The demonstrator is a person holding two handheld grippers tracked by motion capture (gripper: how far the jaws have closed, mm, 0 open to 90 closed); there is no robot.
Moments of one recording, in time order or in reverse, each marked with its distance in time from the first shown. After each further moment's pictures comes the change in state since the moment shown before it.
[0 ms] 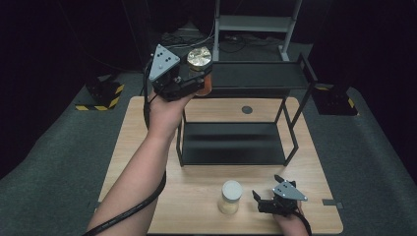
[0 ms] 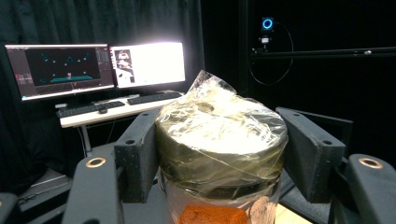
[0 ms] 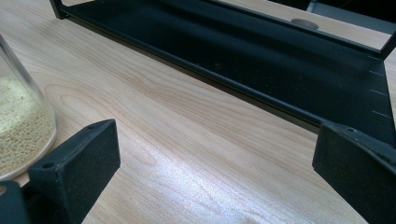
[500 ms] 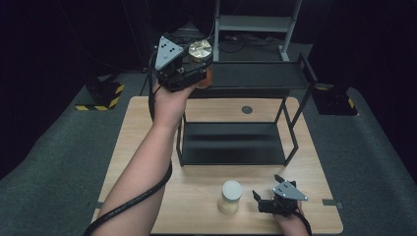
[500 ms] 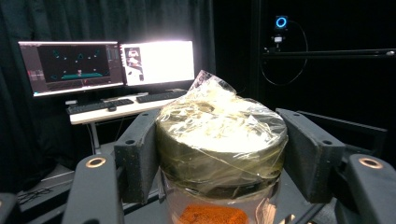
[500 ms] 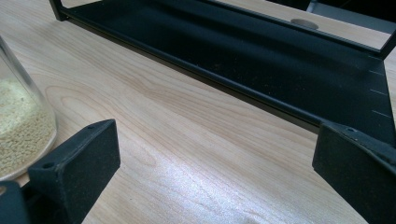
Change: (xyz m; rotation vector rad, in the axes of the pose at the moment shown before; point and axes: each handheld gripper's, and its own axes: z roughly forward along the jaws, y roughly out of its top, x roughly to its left) left arm 0.006 -0.001 0.023 0.004 0.041 -0.008; right arm -0.001 -0.001 0.000 -0.004 0.002 0.006
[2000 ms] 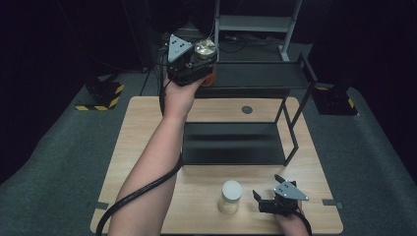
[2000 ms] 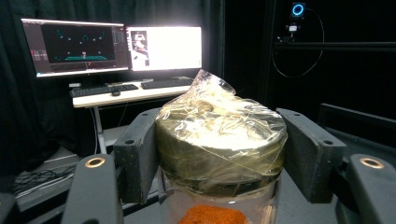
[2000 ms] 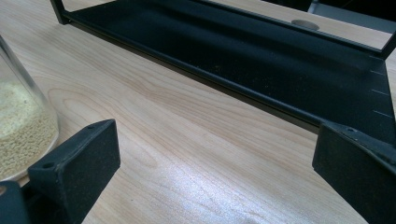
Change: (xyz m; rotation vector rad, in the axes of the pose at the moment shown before) left arm 0.003 -0.009 0.035 0.047 0.031 -0.038; right arm -0.002 -0.001 -0.001 -0.006 0.008 0.009
